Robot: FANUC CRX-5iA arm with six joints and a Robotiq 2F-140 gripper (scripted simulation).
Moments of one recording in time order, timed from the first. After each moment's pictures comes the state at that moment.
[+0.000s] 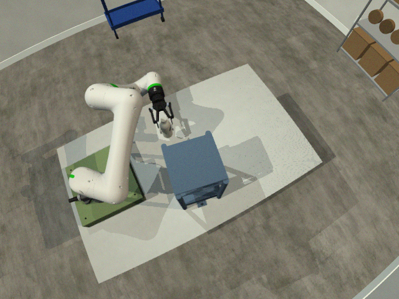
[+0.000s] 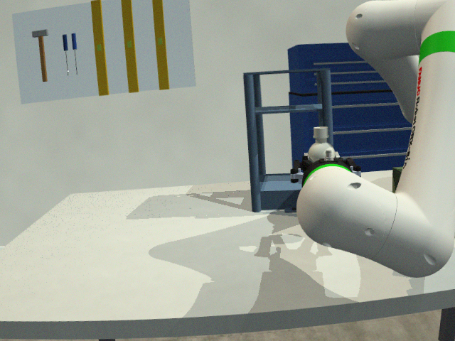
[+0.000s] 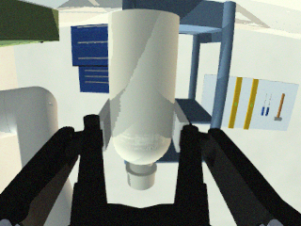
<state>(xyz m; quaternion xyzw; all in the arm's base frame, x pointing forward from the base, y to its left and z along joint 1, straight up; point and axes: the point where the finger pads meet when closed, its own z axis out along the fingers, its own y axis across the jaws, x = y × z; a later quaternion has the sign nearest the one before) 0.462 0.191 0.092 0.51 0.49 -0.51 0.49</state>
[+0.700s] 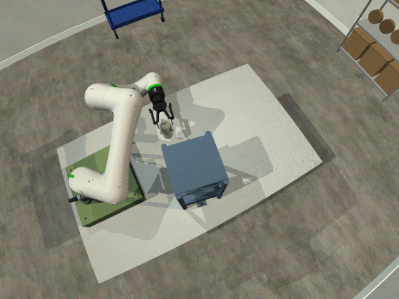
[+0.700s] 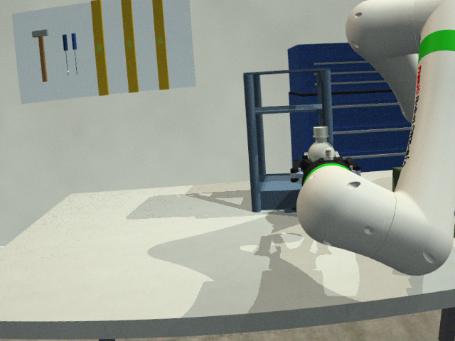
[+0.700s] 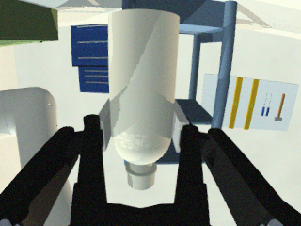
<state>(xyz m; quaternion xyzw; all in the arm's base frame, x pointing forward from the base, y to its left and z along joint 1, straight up) 0.462 0.186 0.092 0.51 0.49 -0.51 0.49</state>
